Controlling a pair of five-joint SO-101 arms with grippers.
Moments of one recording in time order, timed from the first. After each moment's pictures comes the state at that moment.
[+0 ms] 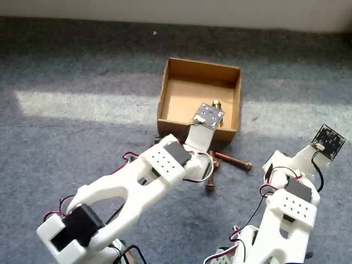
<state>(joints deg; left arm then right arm) 39.9 -5.6 33.3 50.7 24.0 21.5 -49.8 69.8 38.7 -8.7</state>
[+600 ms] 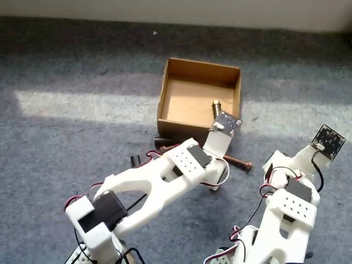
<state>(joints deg) 44.3 9.4 24.6 47.6 26.1 21.5 -49.8 69.8 38.7 -8.7</state>
